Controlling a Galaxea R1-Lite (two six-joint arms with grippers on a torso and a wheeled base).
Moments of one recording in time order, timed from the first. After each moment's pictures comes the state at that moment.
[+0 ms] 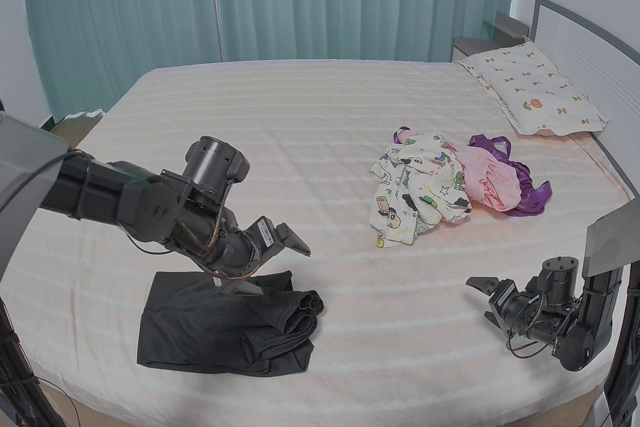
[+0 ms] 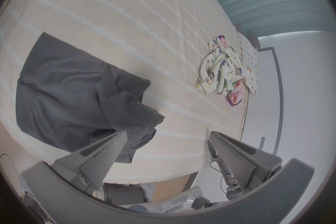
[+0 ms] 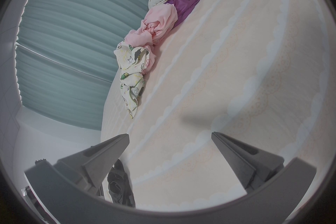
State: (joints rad) left arm -0.46 1.98 -1.24 0.20 -0.31 -0.95; right arm 0.20 2.20 -0.13 -1.55 0.09 1.04
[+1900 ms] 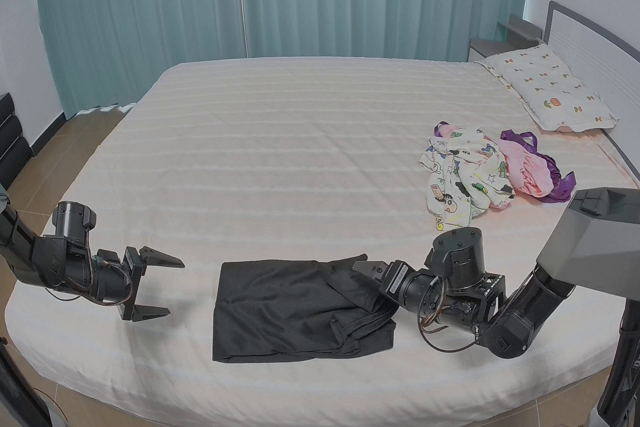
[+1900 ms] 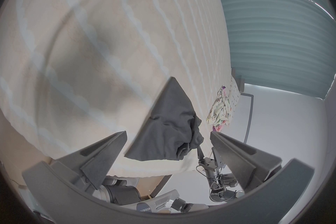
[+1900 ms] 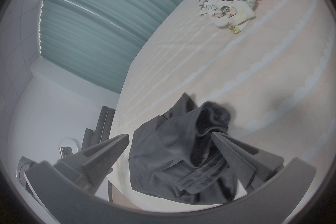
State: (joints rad) left arm 0.15 1.88 -0.66 -0.25 -0.78 -0.84; right arm 0.63 2.16 -0.67 -1.03 -0.04 0.97
